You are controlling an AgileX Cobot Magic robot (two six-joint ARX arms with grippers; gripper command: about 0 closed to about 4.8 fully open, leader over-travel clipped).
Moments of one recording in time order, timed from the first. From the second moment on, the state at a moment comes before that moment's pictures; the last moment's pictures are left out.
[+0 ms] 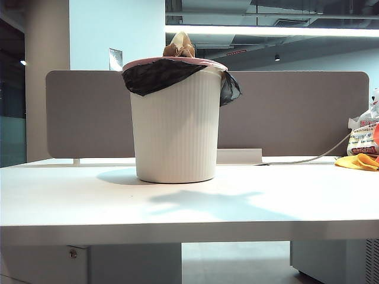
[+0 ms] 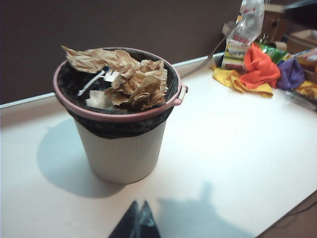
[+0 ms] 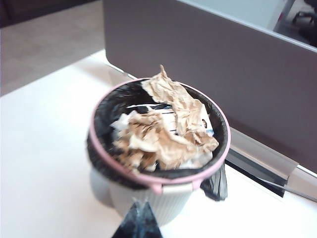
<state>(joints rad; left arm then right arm) -0.48 0.94 1.47 -0.76 0.04 -0.08 0.47 1.51 2.01 -0.75 -0.13 -0.14</state>
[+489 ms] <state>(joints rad) -0.48 0.48 1.01 -0.75 0.04 -0.08 0.47 0.81 1.28 -0.66 -0.11 -0.10</state>
